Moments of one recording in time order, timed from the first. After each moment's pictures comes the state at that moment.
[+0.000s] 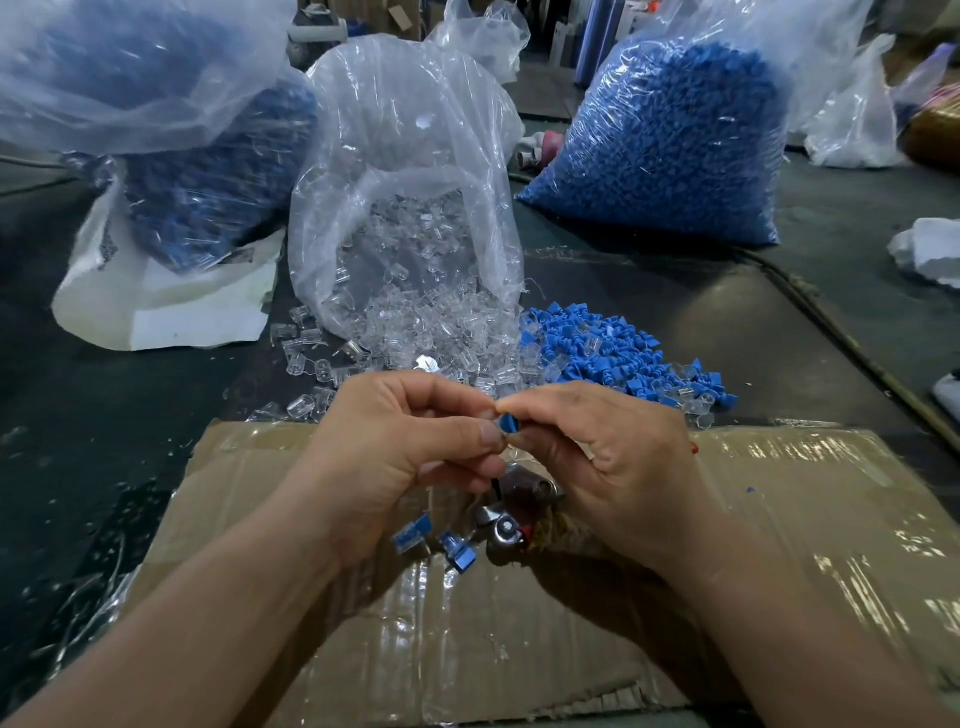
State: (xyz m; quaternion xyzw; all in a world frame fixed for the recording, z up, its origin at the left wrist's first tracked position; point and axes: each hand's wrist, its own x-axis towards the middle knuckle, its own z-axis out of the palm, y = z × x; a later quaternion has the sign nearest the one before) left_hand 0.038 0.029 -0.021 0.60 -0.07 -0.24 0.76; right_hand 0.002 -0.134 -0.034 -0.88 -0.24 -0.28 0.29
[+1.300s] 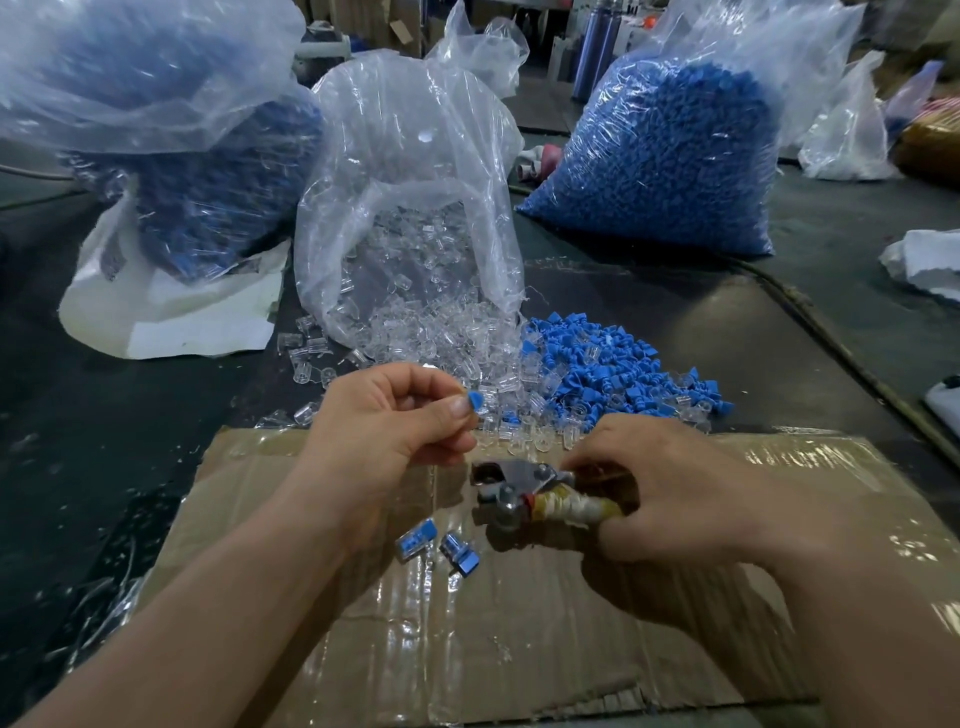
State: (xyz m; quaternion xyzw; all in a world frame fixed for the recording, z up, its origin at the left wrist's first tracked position) left_hand 0.052 0.034 -0.037 0.63 -0.05 -0.16 0.76; right_hand -0.001 -0.173 -0.016 -0.98 -0.12 0.13 0.13
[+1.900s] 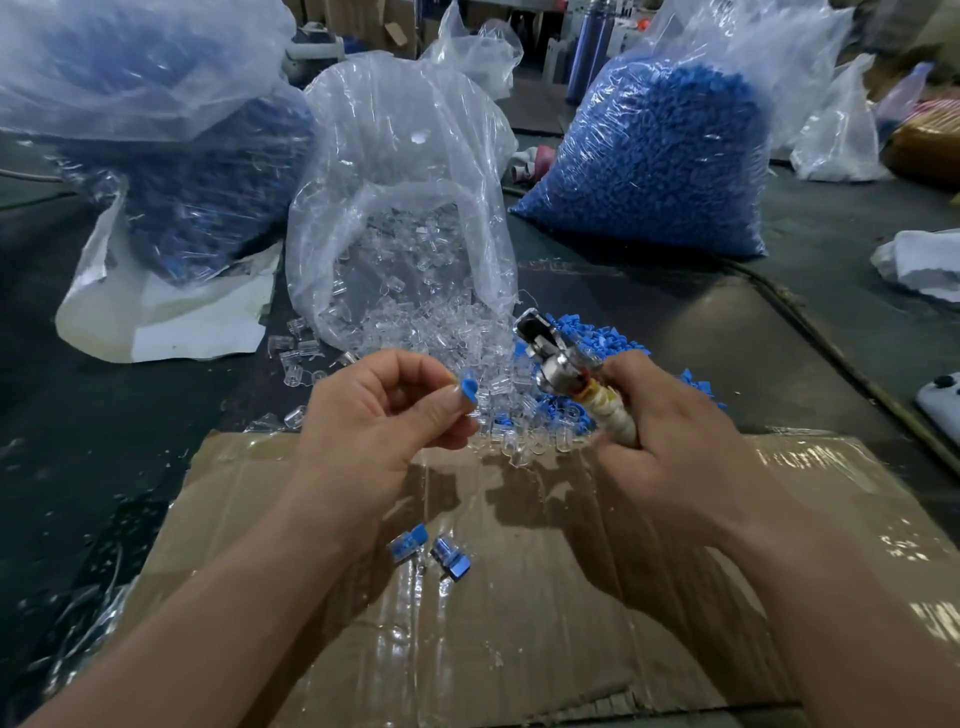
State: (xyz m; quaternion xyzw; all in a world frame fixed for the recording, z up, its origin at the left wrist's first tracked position) left_hand 0.044 0.027 -0.030 0.63 -0.12 -0.06 0.76; right_hand -0.005 -0.167 -0.016 -0.98 -0.03 -0.10 0.20
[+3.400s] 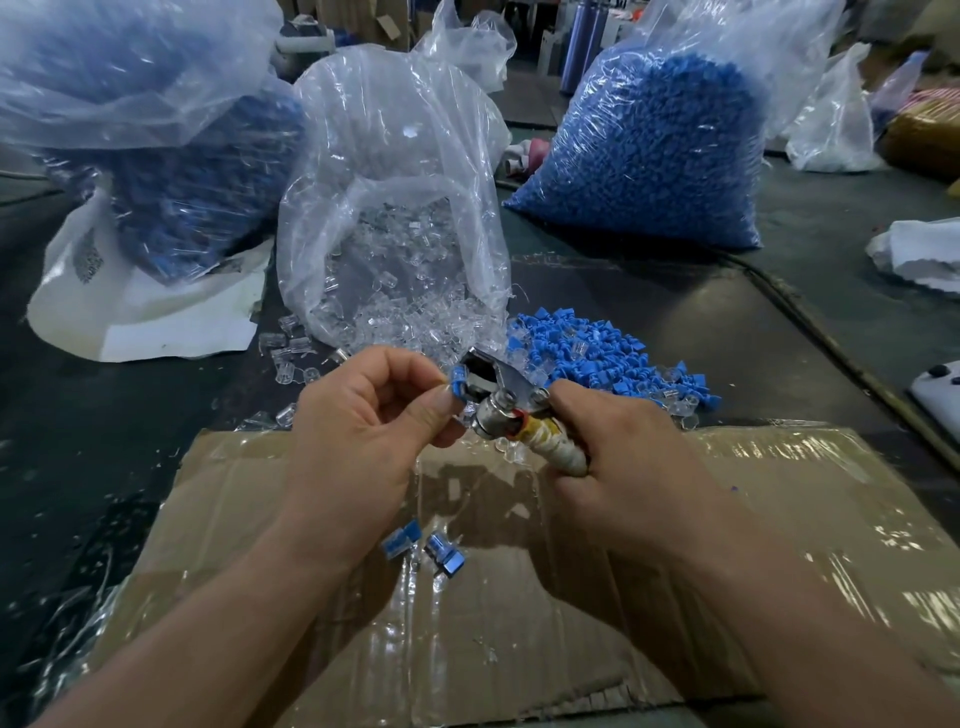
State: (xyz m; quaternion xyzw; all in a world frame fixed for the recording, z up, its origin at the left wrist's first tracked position) left_hand 0.035 0.025 -0.028 0.71 -0.16 0.03 0.69; right_hand -0.004 -0.147 -0.024 -0.98 -0.09 -0.06 0.19
